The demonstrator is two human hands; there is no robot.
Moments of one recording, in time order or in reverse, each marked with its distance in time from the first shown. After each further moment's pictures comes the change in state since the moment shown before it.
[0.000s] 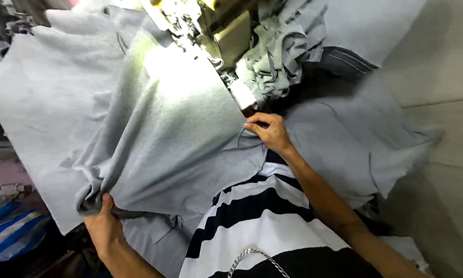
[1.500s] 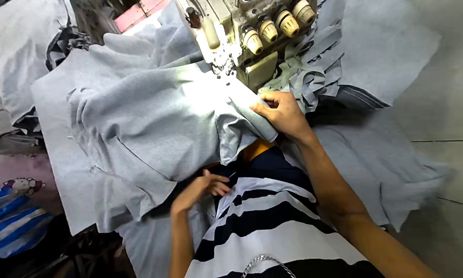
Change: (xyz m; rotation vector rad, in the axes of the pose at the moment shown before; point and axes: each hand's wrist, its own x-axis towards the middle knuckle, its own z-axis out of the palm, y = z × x) left_hand -0.036 0.024 0.135 -0.027 -1.374 -0.156; right_hand 0.103 -0.076 -0.009 -0.137 -0.105 0.072
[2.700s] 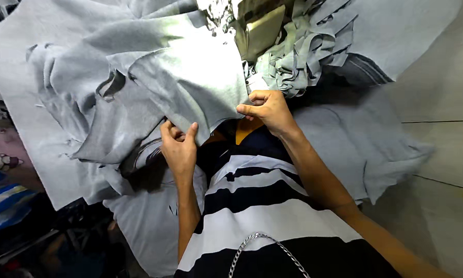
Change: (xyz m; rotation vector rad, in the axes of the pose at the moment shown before) left_hand 0.027 0.032 0.019 0.311 1.175 0.100; right_hand -0.035 0.015 0.041 0.388 -0.056 0.276
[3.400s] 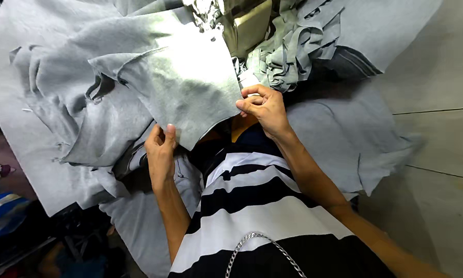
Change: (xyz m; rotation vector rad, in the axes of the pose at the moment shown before) left_hand 0.013 -0.014 -0.026 -0.433 -0.266 -0.027; right_hand -0.017 0.006 -0.001 0.126 0.105 -0.071
